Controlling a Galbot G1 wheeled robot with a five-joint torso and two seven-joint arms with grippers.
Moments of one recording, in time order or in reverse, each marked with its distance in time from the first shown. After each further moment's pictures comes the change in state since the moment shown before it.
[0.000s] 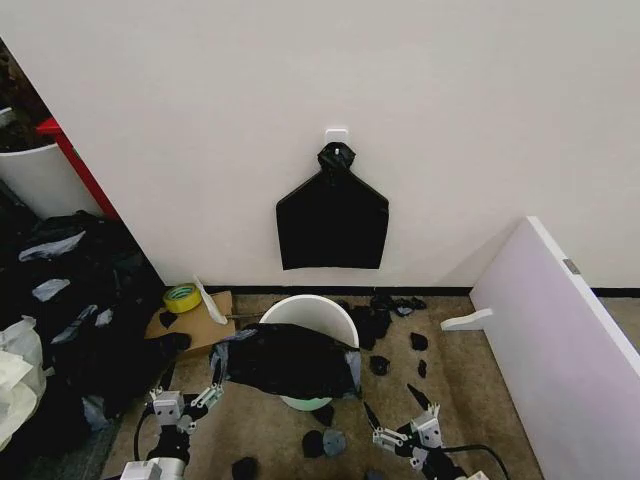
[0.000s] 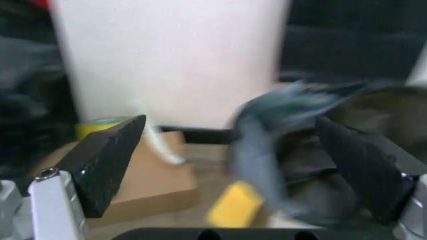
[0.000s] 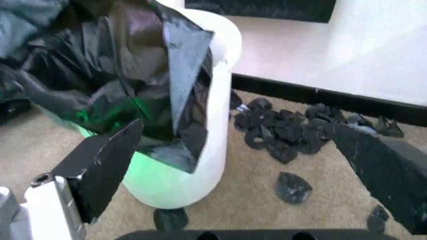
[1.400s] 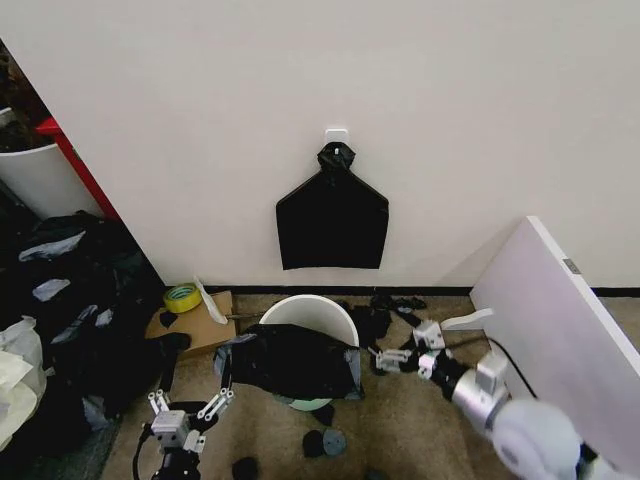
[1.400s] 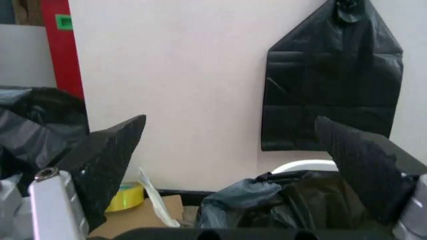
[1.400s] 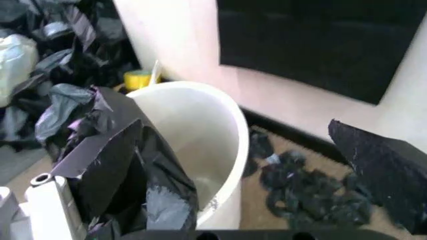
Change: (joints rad) left arm 0.163 -0.212 -0.038 -0.164 0.347 -0.151 -0.110; right arm 0.484 -0.346 0.008 0.103 0.510 -0.507 -0.168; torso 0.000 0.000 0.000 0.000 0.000
